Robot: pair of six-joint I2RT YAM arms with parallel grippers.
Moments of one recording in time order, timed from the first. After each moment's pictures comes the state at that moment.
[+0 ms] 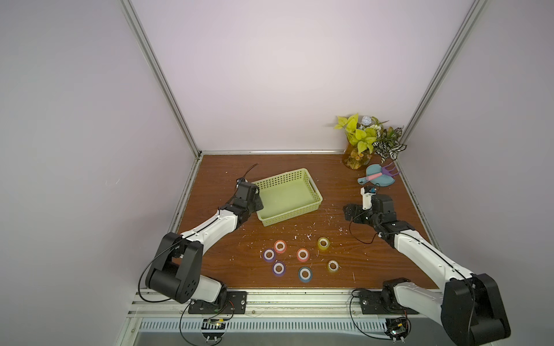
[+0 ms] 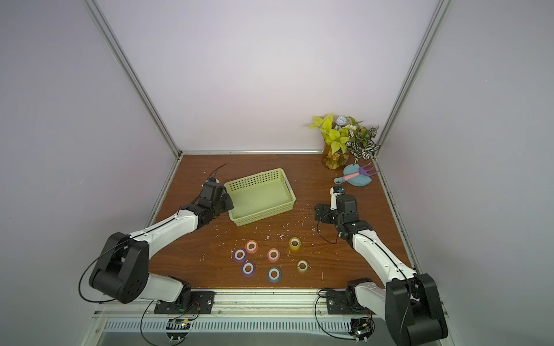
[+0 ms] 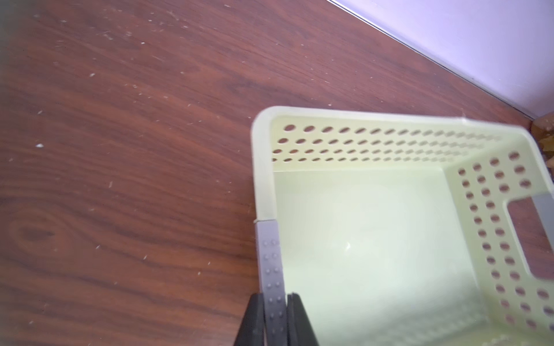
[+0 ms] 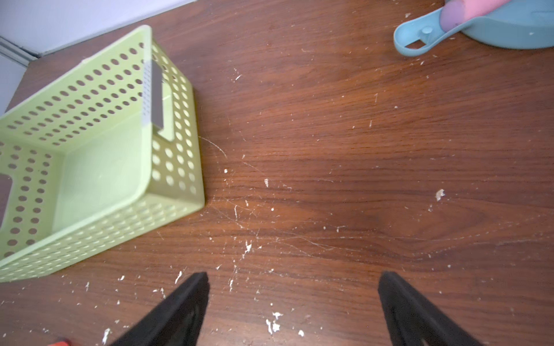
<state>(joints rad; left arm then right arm) -0.34 1.46 0.81 -0.13 -0.14 -0.59 0.23 1.14 0.59 -0.16 -0.07 0.33</state>
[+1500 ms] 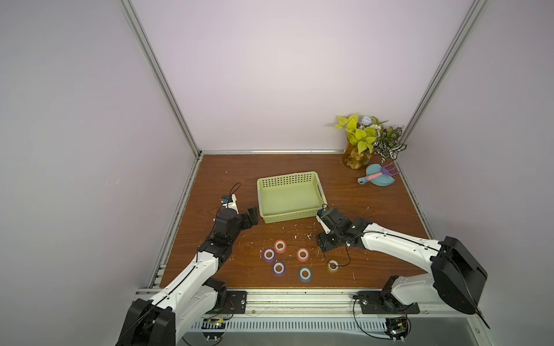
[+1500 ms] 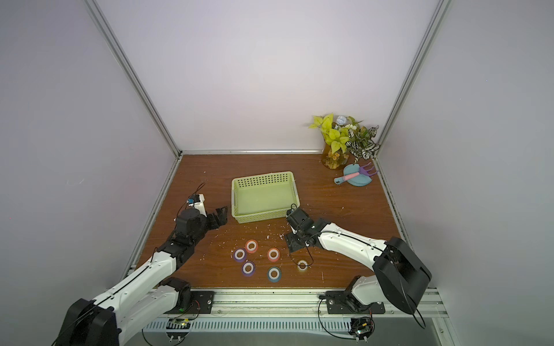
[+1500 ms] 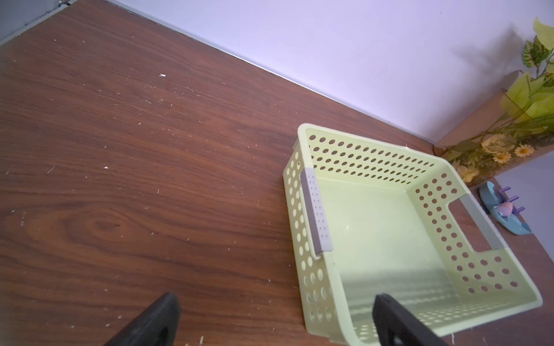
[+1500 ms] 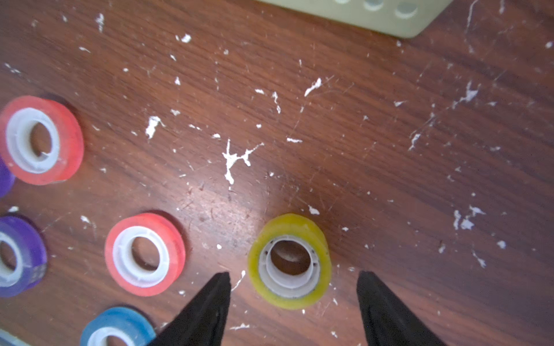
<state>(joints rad) -0.28 0.90 0.31 0.15 -0.09 -0.46 0.82 1.39 0.77 -0.55 0.07 0.39</state>
